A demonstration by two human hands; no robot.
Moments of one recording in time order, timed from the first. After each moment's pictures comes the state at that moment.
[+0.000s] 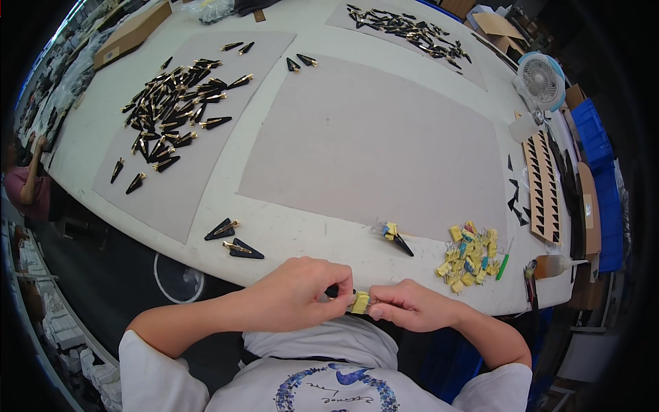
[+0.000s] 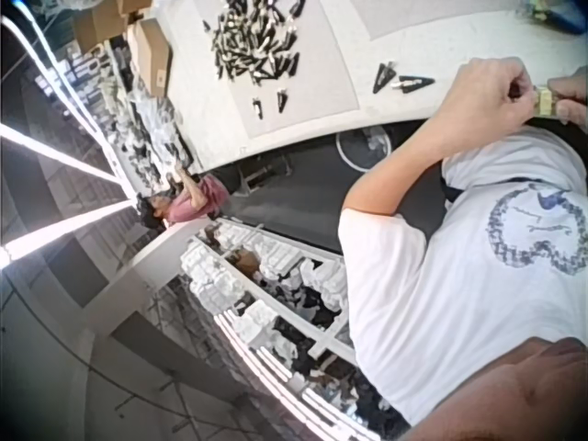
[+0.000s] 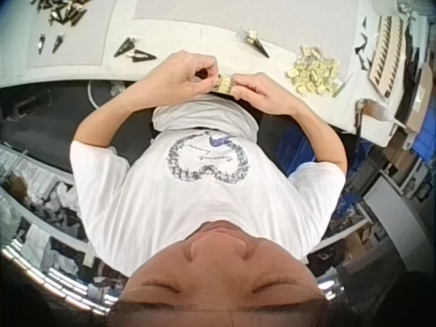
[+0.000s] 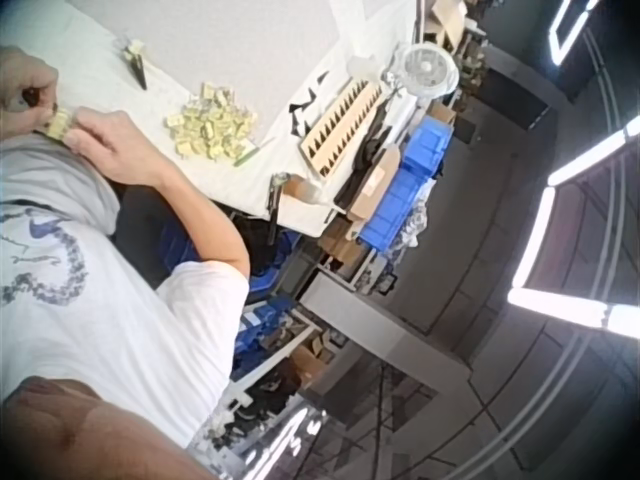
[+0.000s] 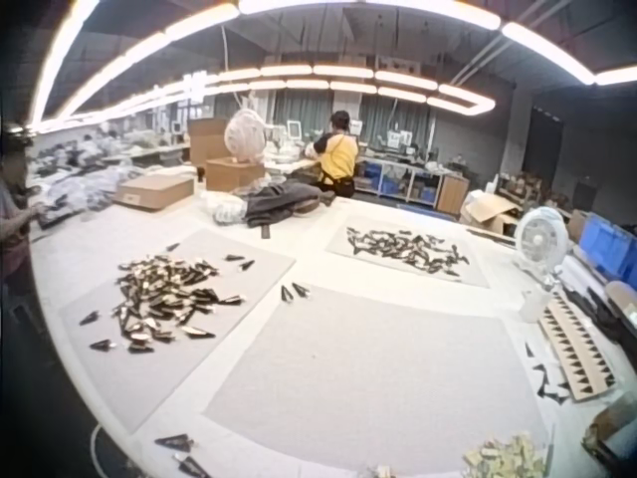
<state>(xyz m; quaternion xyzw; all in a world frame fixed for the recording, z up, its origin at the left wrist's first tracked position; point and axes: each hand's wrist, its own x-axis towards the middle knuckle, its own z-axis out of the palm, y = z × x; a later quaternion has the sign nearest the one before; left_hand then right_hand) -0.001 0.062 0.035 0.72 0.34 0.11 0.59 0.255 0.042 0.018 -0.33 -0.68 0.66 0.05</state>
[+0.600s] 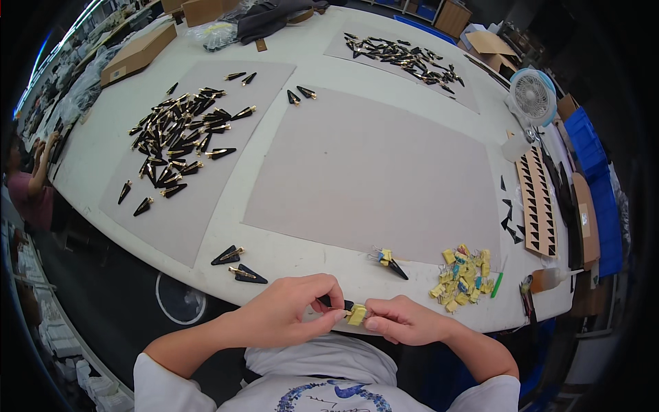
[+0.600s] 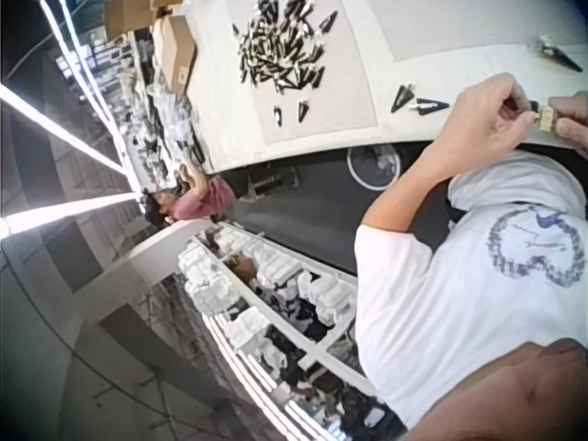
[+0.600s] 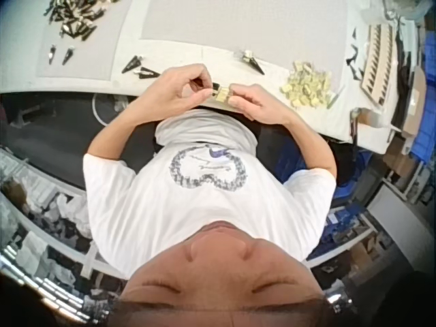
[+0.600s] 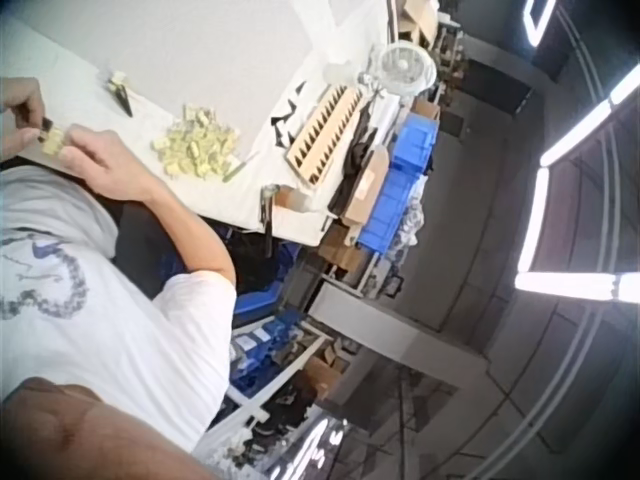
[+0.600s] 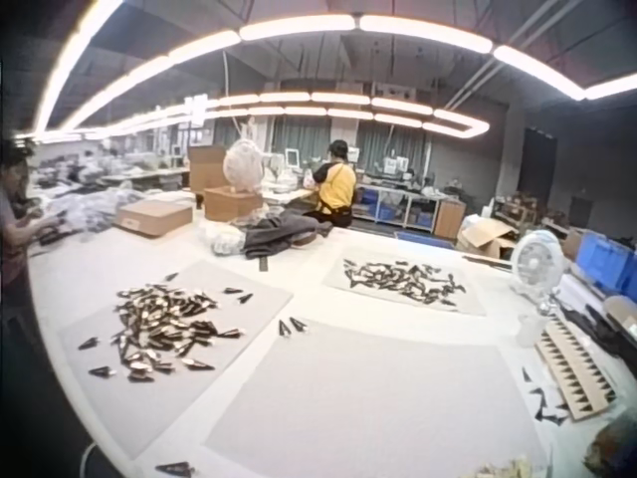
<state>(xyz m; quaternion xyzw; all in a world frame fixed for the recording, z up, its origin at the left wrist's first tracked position) -0.014 0.057 0.034 0.71 0.33 0.23 0.57 0.250 0.045 0.022 -0.34 -0.64 0.68 0.07</state>
